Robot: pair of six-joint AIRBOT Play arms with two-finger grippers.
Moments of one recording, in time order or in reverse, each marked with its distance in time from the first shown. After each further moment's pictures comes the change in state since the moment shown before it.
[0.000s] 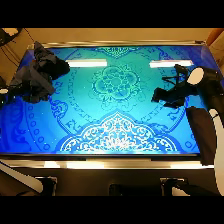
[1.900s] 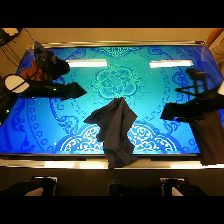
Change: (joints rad) left arm -0.626 0.691 -0.310 0.264 -0.459 0.251; right arm 0.000 0.291 -0.088 0.030 0.343 -0.106
